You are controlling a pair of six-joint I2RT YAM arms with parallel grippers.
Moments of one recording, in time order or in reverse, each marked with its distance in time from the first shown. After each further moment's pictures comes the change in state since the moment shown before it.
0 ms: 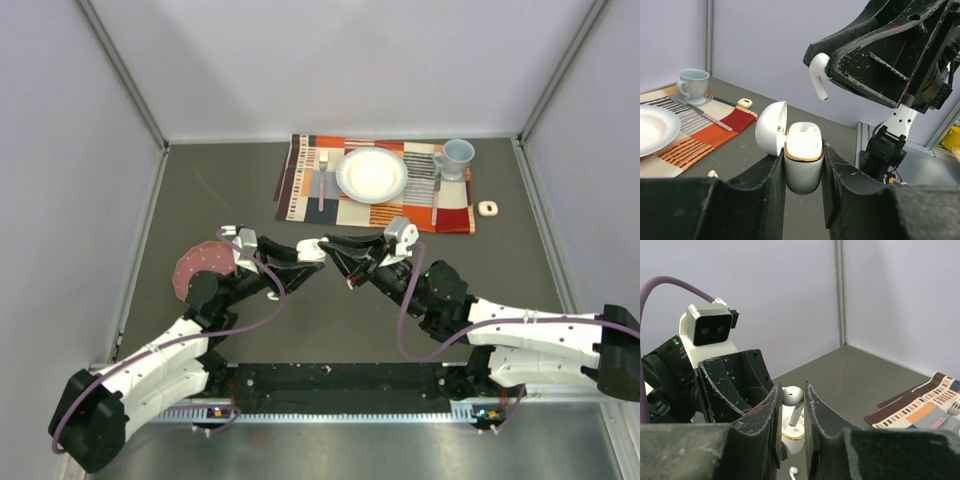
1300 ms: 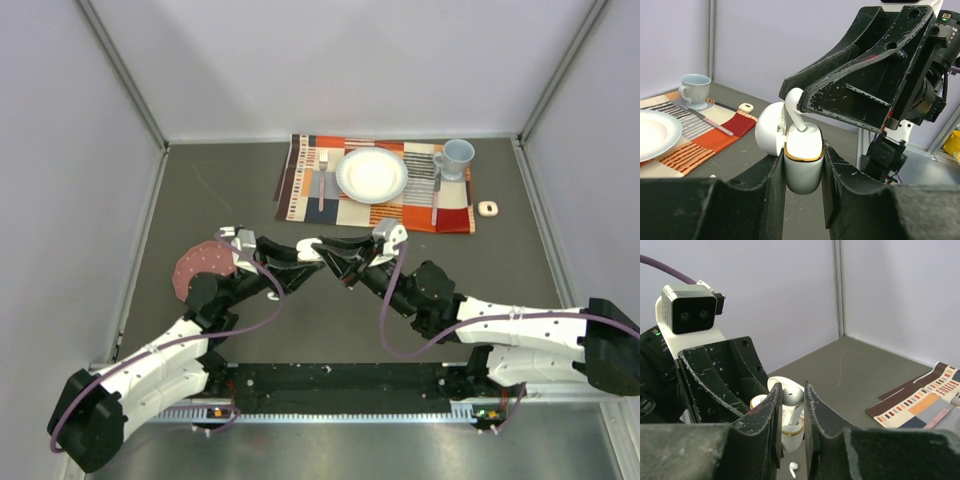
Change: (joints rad) left arm -0.020 -0.005 0.000 0.014 -0.030 0.005; right arm 0.002 0.076 0.000 0.041 0.018 0.011
